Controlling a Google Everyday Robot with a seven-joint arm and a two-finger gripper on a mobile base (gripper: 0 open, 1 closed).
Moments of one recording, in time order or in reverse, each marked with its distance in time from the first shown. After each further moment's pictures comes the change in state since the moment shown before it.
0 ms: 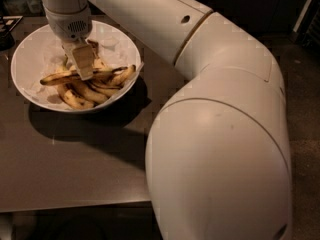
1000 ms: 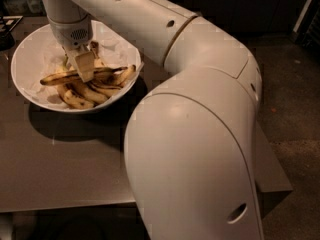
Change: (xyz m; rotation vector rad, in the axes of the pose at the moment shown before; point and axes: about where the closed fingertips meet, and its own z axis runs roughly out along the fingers) arm 0.007 -0.009 0.032 -0.056 0.016 -0.028
